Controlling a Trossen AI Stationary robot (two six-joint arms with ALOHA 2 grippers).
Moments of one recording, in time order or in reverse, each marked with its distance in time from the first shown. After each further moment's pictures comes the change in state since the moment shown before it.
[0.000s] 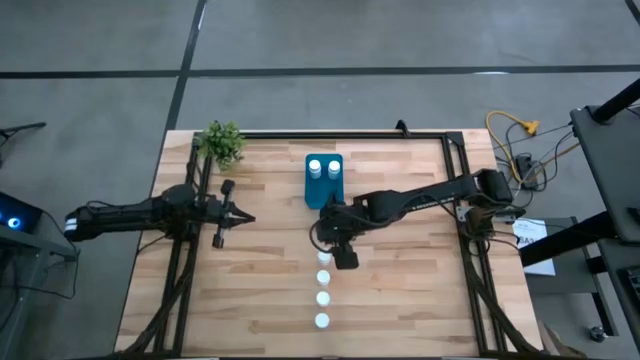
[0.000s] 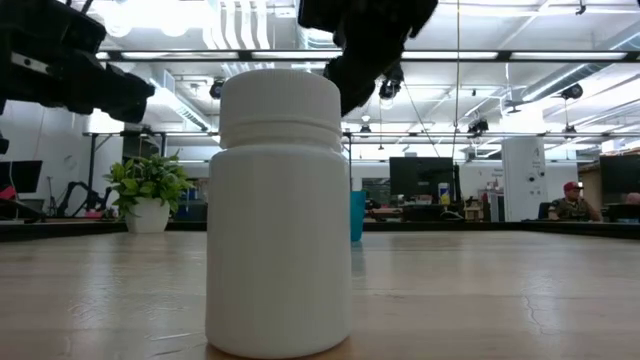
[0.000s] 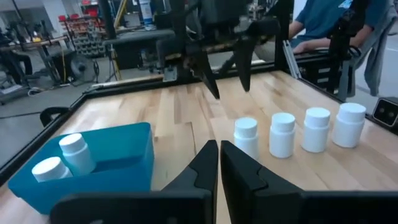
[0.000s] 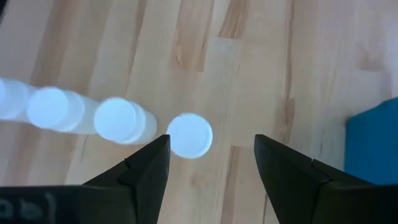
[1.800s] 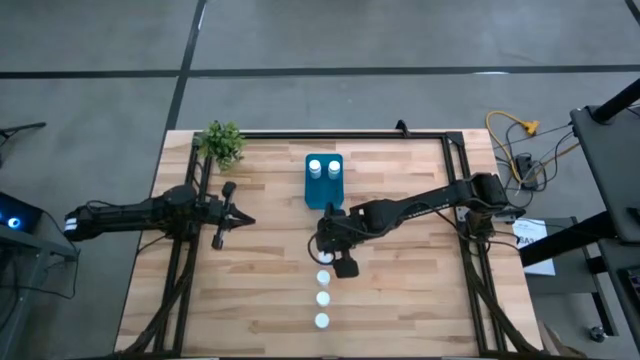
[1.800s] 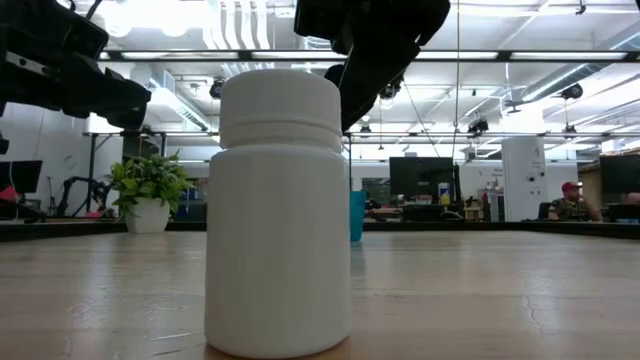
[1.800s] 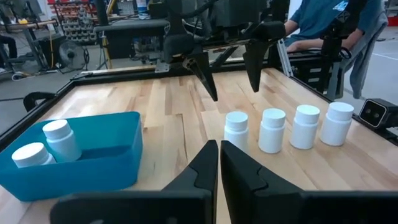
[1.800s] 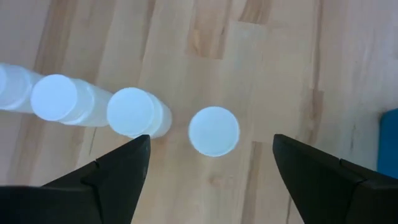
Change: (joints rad) left arm 0.000 0.008 -0.004 -0.021 0.023 -0.055; right arm 0.042 0.035 0.005 -0.002 0.013 0.027
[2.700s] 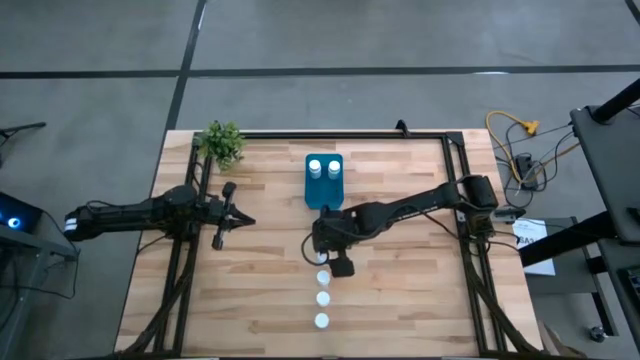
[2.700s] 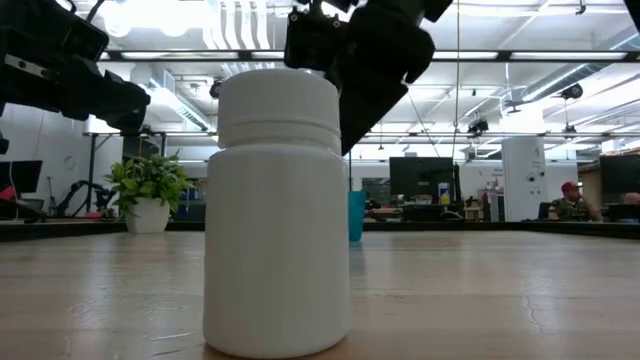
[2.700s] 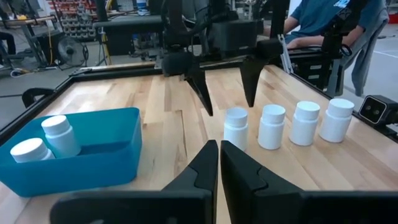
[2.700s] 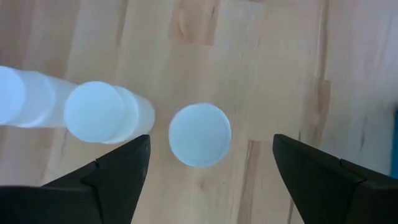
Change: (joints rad) left arm 0.001 -0.002 -0.001 -0.014 0.000 0.000; right arm -0.014 0.080 0.012 0.008 0.010 -0.004
